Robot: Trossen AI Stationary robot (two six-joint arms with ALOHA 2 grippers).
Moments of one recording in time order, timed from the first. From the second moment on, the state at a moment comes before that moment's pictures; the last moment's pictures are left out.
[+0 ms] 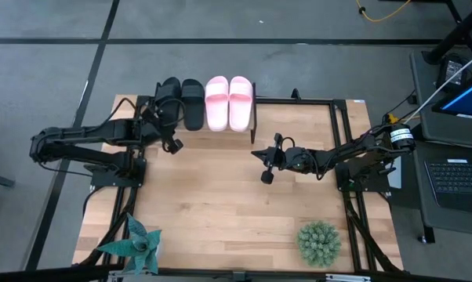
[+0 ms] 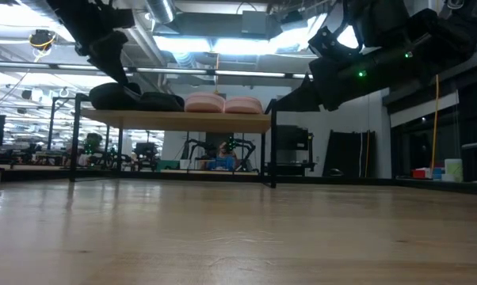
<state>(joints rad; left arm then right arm) 0.17 0.88 0.82 -0.86 -0.64 -0.28 0.05 1.54 0.51 0.76 0.39 -0.09</state>
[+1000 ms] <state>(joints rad) 0.20 0.94 0.88 -0.99 -0.61 -0.36 0.05 1.54 0.51 0.76 0.39 -0.08</state>
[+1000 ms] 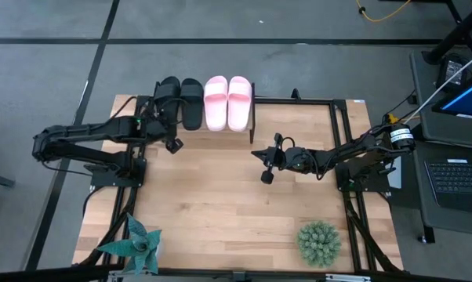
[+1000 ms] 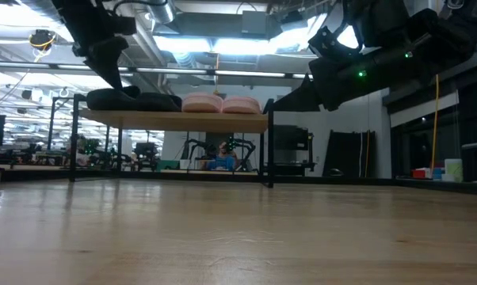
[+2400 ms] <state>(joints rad) 0.19 0.98 0.88 -0.98 -0.51 -0.35 0.05 1.54 0.51 0.76 0.39 -0.08</state>
